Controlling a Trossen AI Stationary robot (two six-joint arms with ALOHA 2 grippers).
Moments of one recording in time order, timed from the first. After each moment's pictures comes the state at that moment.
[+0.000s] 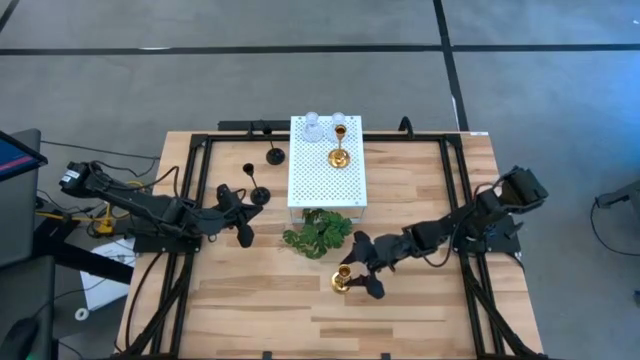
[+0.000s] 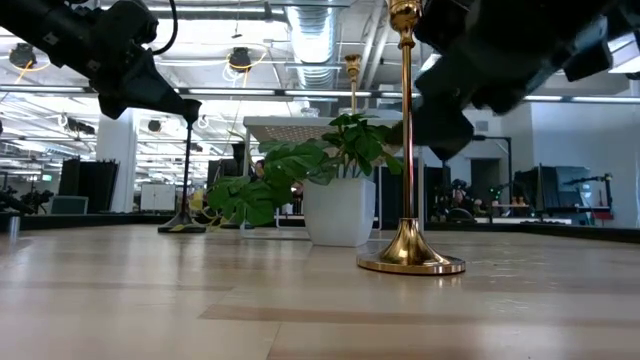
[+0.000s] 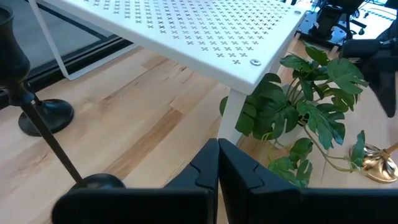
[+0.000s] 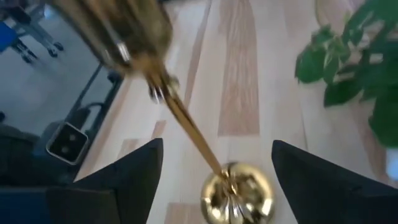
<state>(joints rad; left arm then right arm) -0.34 0.58 0.40 -0.21 -0.72 -0.50 0.36 1.59 0.65 0.45 0.00 0.39</state>
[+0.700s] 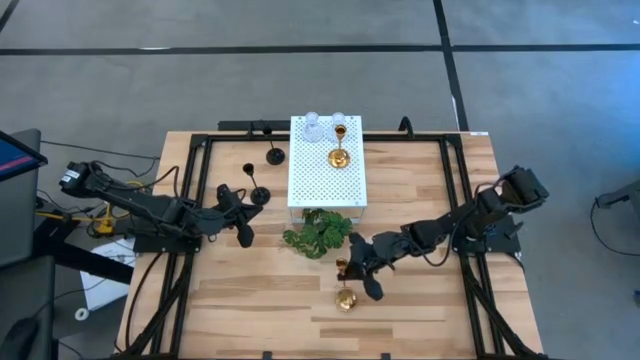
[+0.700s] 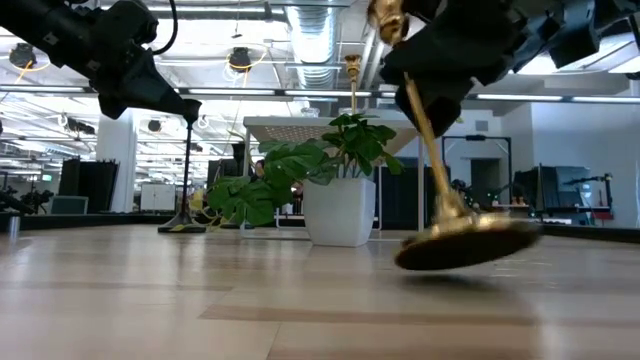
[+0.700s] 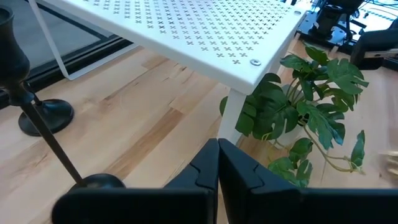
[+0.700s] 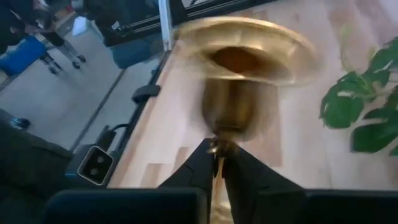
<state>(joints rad) -0.34 0.58 0.40 -0.21 -0.72 -0.50 0.36 1.59 0.71 0.45 -0.06 0.39</state>
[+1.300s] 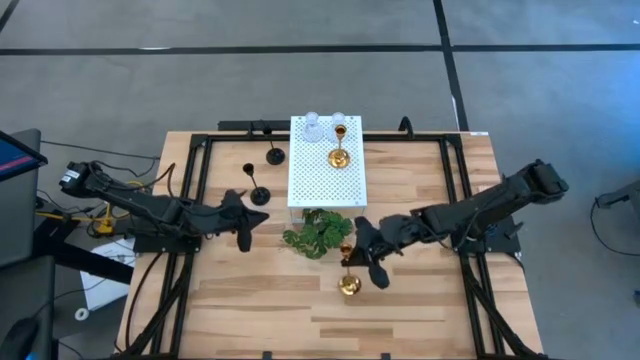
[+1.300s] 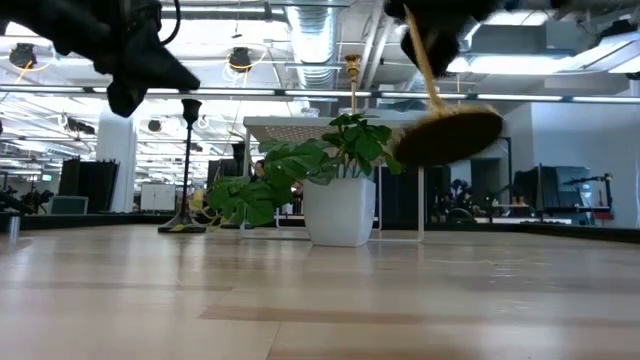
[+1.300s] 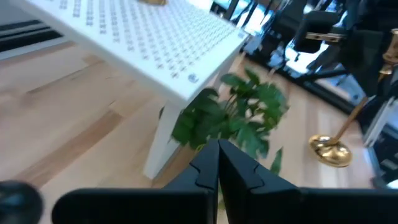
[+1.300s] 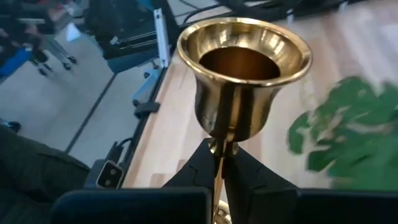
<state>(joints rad) -0.34 0.58 0.40 -0.06 -0.57 -0.59 0.31 1.40 0.84 0.10 -0.05 0.35</state>
